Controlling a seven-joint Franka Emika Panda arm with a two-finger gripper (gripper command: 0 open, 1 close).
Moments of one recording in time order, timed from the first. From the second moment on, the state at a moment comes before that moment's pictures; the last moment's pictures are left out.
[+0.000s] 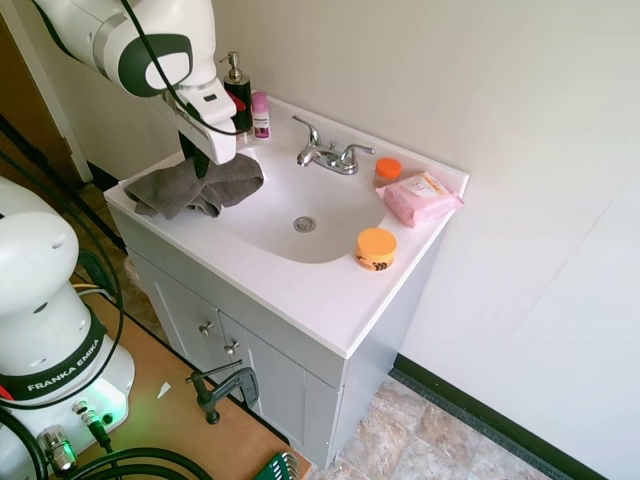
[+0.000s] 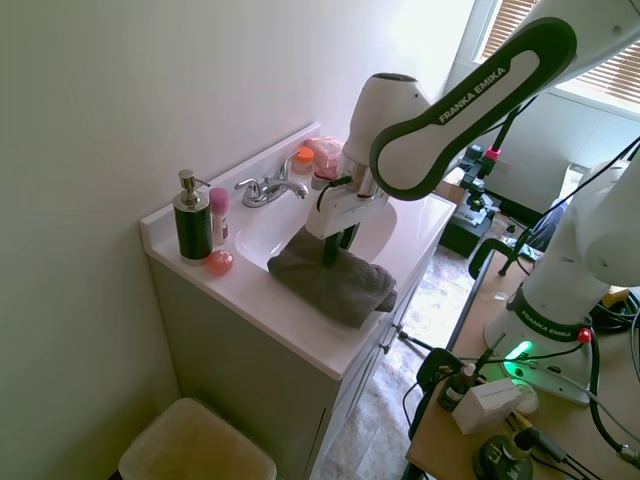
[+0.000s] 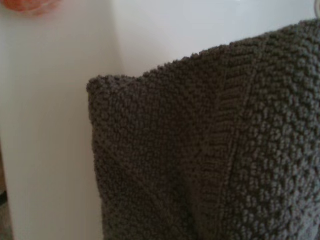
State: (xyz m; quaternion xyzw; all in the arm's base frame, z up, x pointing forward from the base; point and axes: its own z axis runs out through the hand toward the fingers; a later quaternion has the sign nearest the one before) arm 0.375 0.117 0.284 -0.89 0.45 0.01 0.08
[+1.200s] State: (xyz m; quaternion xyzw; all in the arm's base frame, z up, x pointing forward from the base) arm 0.358 0.162 0.342 -0.92 0.39 -0.01 0.08
